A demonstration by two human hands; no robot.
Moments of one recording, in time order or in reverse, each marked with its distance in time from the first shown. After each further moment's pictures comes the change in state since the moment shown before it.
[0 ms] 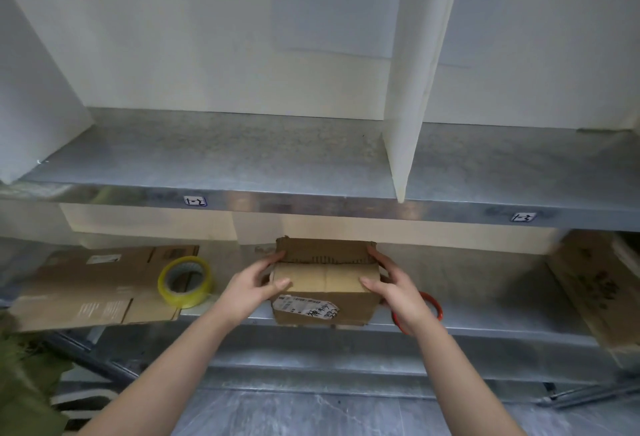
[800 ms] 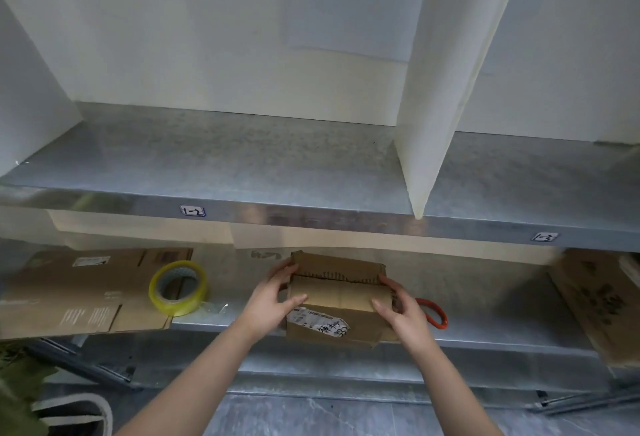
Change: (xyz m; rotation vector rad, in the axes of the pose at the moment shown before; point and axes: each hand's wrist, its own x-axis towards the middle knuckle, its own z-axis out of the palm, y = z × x) left_hand 0.035 -0.026 0.036 0.235 0.054 0.111; right_hand 0.006 0.046 -0.007 -0.202 0.079 -0.023
